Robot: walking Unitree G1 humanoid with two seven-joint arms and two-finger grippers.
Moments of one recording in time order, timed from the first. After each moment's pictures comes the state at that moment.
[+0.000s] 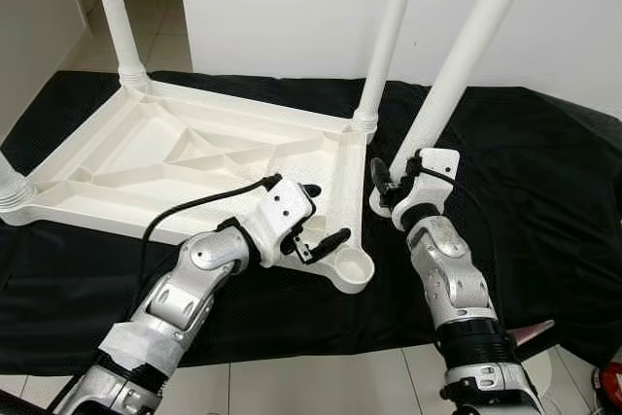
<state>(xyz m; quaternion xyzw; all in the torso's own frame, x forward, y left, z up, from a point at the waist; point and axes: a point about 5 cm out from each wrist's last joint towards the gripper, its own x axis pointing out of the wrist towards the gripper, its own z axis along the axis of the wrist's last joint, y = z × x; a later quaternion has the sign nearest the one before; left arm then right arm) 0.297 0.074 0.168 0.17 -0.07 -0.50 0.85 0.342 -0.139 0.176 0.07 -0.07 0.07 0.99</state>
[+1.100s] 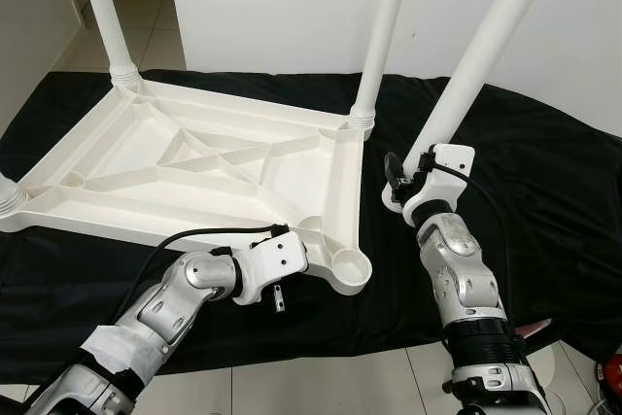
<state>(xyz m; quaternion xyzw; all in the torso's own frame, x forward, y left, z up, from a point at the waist) 0.288 0.084 0.119 0.29 0.07 -0.58 0.76 0.340 -0.152 0.182 0.06 -0.08 0.04 0.99</state>
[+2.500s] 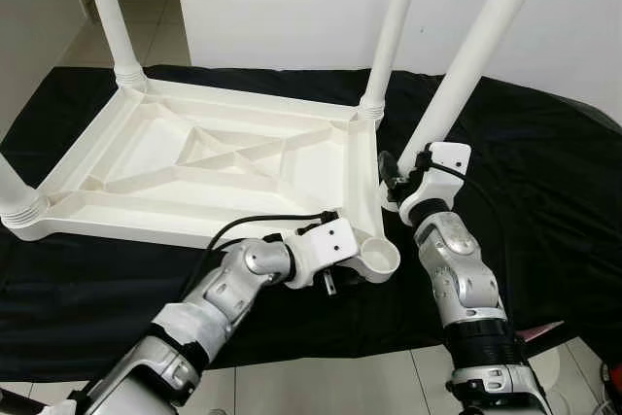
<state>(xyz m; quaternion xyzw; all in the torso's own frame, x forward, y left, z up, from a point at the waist) 0.308 0.036 0.142 0.25 0.01 -0.56 0.79 0.331 -0.135 0.177 0.06 -0.08 0.10 0.99</state>
